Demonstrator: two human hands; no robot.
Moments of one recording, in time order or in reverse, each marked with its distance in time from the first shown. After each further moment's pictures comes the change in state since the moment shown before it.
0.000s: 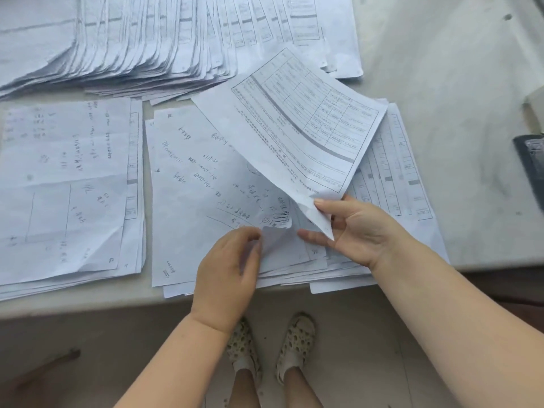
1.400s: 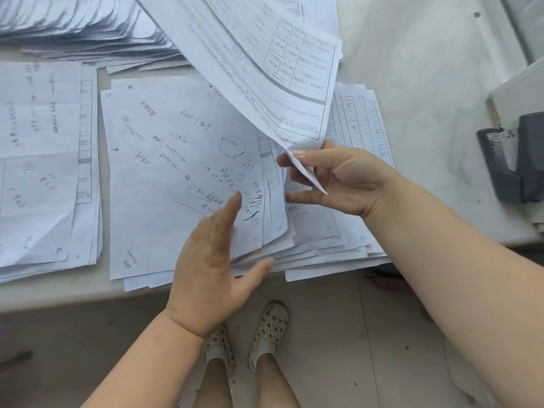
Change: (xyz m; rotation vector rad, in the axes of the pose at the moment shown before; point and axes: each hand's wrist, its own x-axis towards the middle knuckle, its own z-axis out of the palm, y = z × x) left_hand -0.007 0.004 0.008 0.057 -0.018 0.241; right_hand -0.002 -0.045 0.011 -0.218 -0.216 -0.041
